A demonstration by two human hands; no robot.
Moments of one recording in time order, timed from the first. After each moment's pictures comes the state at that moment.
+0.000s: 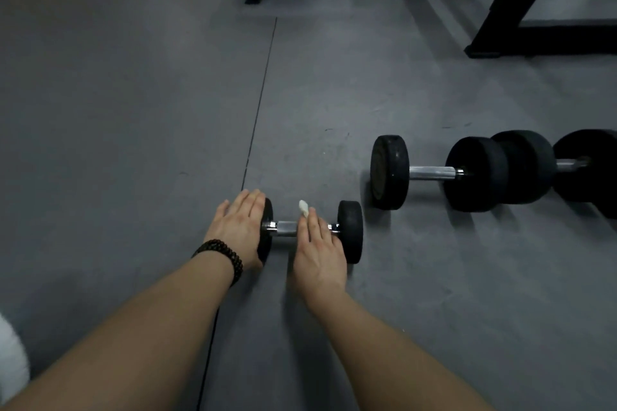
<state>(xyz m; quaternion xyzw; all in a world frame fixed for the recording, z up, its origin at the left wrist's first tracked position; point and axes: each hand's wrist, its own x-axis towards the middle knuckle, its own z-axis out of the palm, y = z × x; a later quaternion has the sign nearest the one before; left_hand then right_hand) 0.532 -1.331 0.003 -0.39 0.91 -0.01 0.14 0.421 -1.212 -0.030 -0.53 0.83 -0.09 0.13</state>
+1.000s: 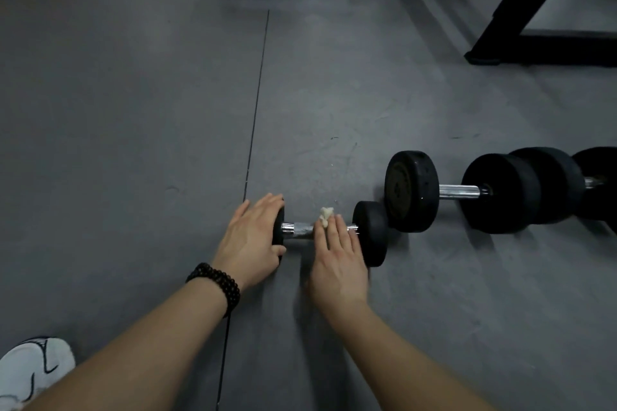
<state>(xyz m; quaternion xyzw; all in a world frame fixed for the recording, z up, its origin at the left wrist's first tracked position) 0.520 -1.383 -0.011 -0.34 0.92 0.17 -0.06 0.407 -1.260 -0.062 -0.51 0.86 -0.08 0.02</state>
